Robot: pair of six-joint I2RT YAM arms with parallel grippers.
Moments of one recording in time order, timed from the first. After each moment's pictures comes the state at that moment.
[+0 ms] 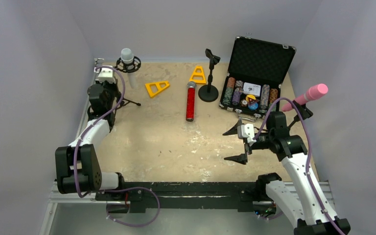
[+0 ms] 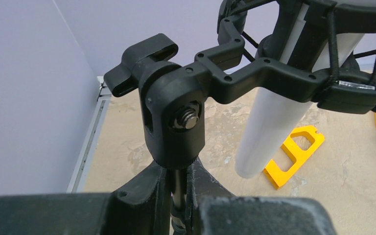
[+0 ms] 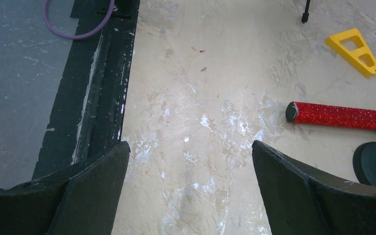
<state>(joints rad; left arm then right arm) 0.11 1.34 0.73 0.57 0.08 0.09 0.18 0.76 0.76 -0.90 -1.20 -1.01</state>
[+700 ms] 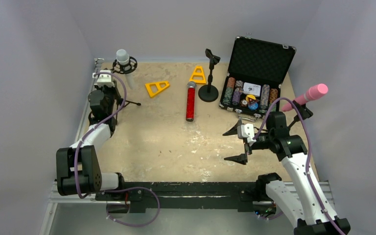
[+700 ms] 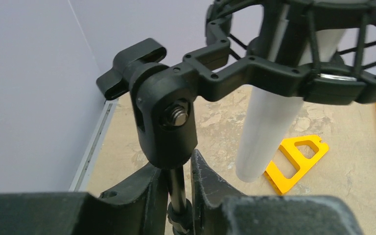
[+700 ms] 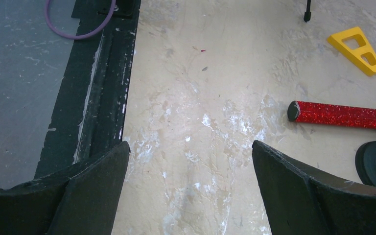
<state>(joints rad) 0.12 1.33 0.64 0.71 0.05 0.06 0.18 0.76 0.76 -0.90 -1.20 -1.01</state>
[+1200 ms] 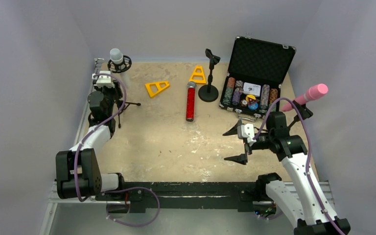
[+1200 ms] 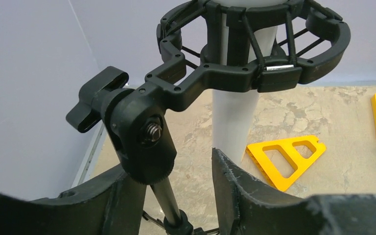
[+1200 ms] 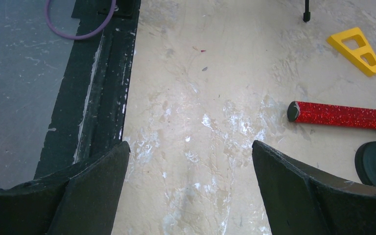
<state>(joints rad) 0.12 1.31 0.63 0.71 0.05 0.06 0.18 0.76 0.76 -0.90 -1.20 -1.02</state>
